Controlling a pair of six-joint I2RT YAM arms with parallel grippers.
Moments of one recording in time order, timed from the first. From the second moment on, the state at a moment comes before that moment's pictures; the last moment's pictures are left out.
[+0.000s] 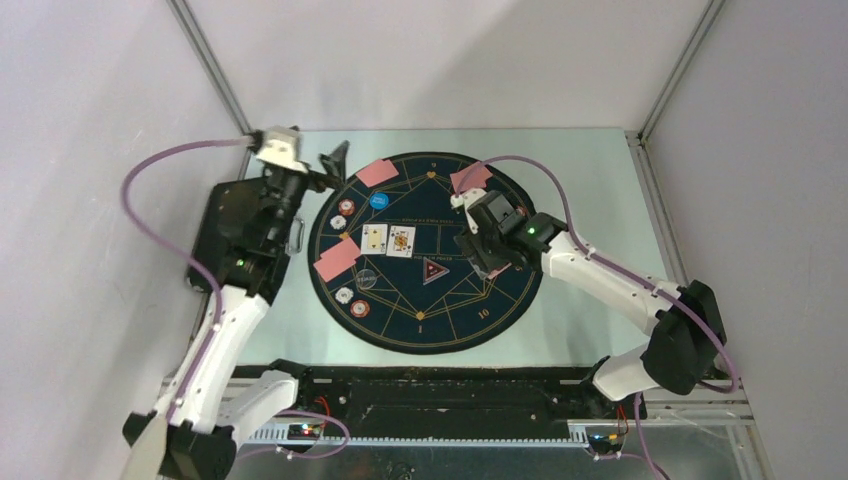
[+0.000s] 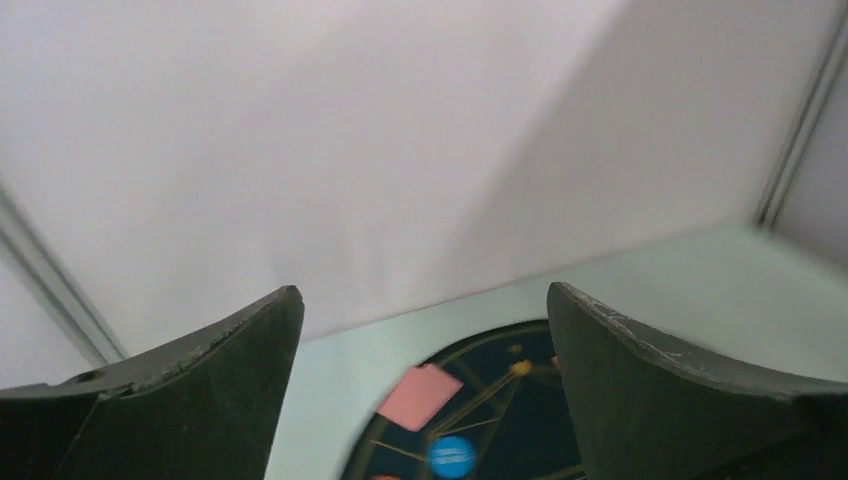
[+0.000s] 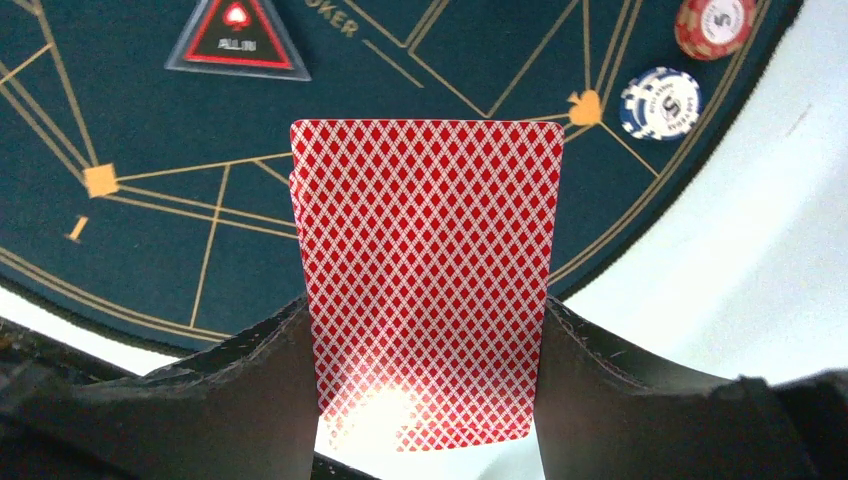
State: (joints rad) left arm -0.25 0.97 0.97 0.25 0.16 0.23; right arm 0.75 1.47 1.20 -0.73 0.20 0.08
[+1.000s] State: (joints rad) left arm -0.47 1.16 0.49 0.41 0.64 -0.95; right arm 0.89 1.38 1.09 -0.65 0.02 -0.05
